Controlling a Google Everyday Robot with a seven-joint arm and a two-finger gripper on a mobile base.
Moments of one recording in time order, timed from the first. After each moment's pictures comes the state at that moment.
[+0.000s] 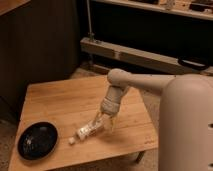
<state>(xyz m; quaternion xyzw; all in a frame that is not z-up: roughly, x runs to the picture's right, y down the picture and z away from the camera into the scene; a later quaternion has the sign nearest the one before) -0.018 0.186 0.726 -0.47 0.40 0.70 0.37</state>
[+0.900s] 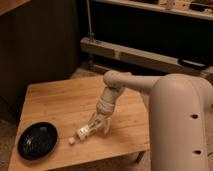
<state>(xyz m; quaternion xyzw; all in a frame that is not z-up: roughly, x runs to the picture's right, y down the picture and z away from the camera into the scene) -0.046 0.193 0.753 -0.48 0.41 0.69 0.35</state>
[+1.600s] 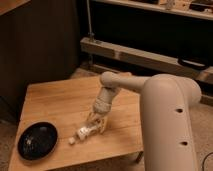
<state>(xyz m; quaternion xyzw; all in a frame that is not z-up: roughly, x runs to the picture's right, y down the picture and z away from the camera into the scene) -0.063 0.195 0.775 -0.49 0.41 0.68 0.34</state>
